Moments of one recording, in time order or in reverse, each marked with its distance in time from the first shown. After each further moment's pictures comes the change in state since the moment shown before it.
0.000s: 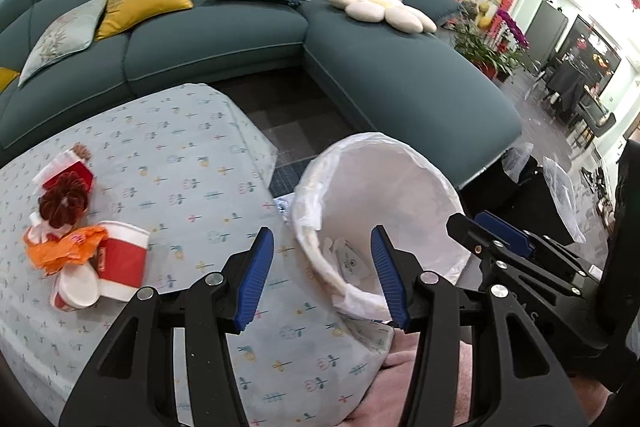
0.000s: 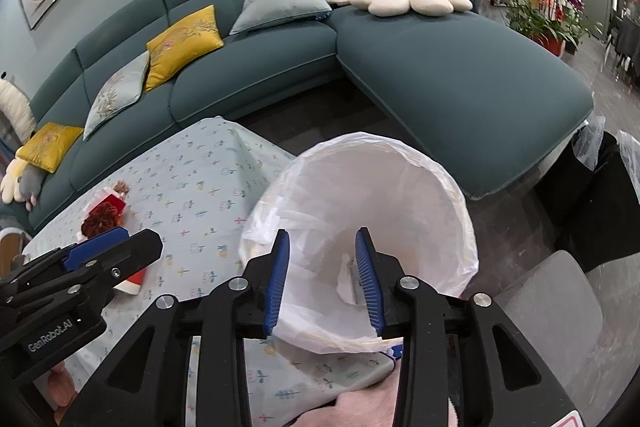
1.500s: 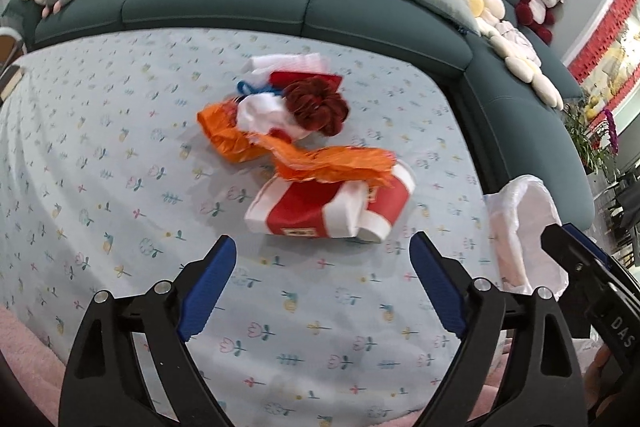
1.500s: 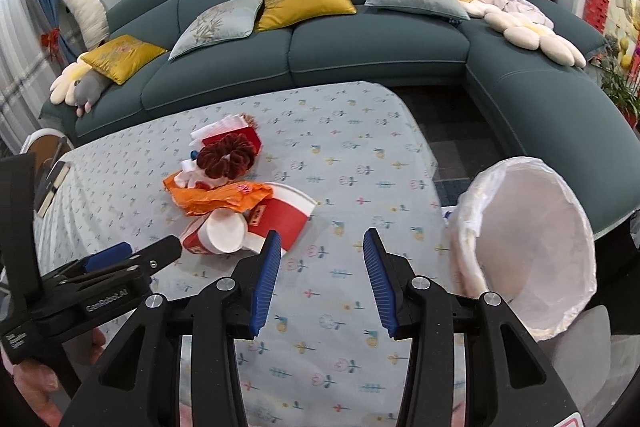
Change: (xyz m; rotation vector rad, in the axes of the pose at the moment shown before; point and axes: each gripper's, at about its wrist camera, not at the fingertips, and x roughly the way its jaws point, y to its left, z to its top) left arm -0.070 0.232 -0.091 -0.428 0.011 0.234; right arm -0.001 0.211 -0.042 -0.307 0.085 0.151
